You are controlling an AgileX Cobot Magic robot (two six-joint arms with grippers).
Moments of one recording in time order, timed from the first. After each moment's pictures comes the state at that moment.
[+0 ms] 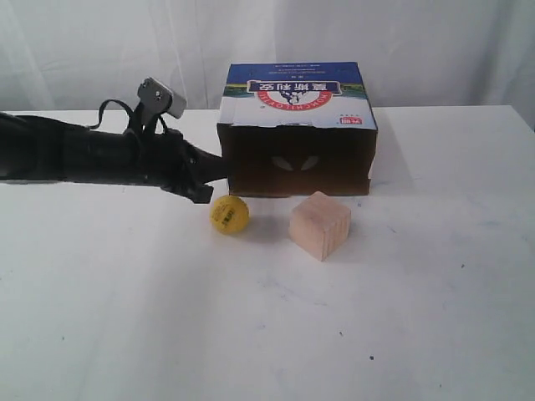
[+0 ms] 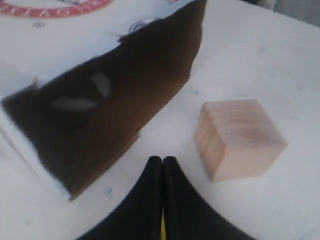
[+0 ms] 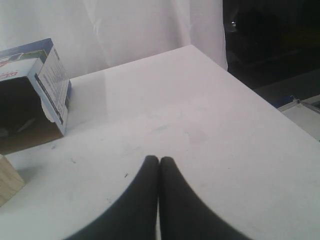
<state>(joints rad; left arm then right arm) -0.33 1.91 -1.10 -1.79 0.69 2.11 -0.18 0.01 0.00 0.02 0.28 0.24</state>
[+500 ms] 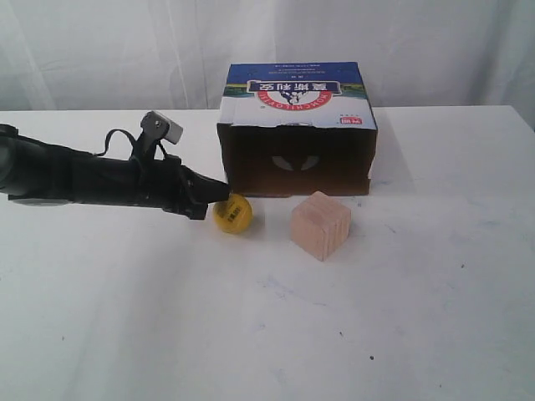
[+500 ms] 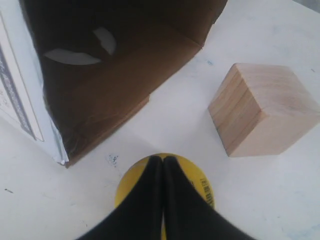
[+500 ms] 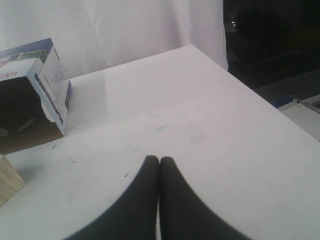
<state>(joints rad) -0.28 2.08 -1.16 -1.79 0.81 2.11 -0.18 0.01 0.00 0.02 0.28 0.24</state>
